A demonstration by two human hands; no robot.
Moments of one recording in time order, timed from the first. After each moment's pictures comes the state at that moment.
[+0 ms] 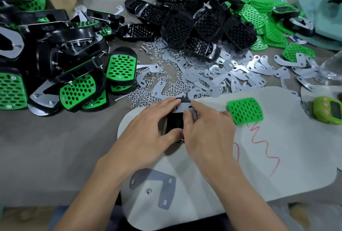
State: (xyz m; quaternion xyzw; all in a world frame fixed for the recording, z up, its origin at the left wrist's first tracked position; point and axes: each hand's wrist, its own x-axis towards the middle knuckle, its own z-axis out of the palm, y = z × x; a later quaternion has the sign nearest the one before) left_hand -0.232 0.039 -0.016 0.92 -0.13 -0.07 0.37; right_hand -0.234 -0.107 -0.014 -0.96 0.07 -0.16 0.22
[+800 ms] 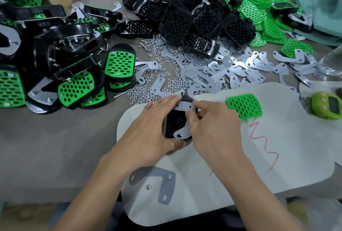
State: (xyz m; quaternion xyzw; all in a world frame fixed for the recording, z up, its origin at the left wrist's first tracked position) left_hand -0.230 0.036 -0.029 0.92 -0.17 -0.10 0.33; right_hand -0.232 -0.127 -0.005 -0.95 0.08 -0.03 0.30
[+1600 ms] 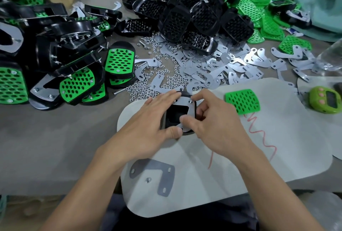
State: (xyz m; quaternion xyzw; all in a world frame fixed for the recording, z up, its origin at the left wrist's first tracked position) left_hand -0.229 0.043 -0.022 0.91 -0.20 -0.13 0.34; right_hand -0.231 -0.154 -0.010 -0.93 0.00 0.04 0.36
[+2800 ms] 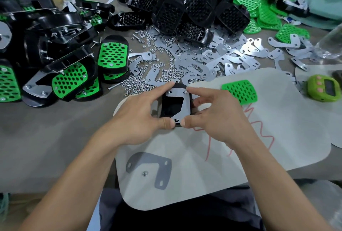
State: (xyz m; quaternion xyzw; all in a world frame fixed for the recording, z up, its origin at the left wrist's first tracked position) left_hand -0.218 0.048 -0.014 0.92 -0.13 -0.13 0.33; right_hand -0.232 -0.166 -0.013 -0.83 0.07 0.12 0.54
